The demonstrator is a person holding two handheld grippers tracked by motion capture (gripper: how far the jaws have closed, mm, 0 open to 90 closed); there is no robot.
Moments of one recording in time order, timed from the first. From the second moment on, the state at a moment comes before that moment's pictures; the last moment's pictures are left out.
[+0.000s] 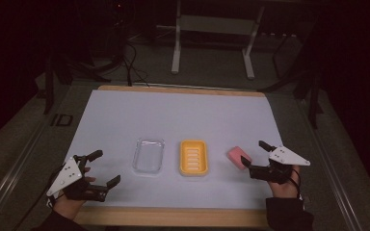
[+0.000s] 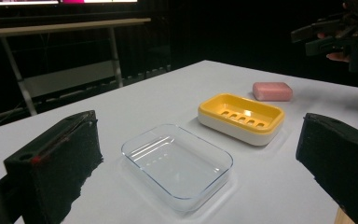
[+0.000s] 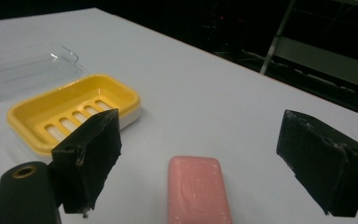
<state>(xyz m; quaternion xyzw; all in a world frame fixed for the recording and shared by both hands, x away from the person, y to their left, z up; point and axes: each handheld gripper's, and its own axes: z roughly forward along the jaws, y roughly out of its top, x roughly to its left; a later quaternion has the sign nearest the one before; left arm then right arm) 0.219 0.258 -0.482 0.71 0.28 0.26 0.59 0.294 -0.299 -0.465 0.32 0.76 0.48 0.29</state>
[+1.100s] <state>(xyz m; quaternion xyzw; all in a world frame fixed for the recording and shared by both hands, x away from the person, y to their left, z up) 0.225 0.251 -0.477 0.71 0.29 0.26 0.59 0.315 -0.285 -0.465 0.38 0.79 0.36 0.33</state>
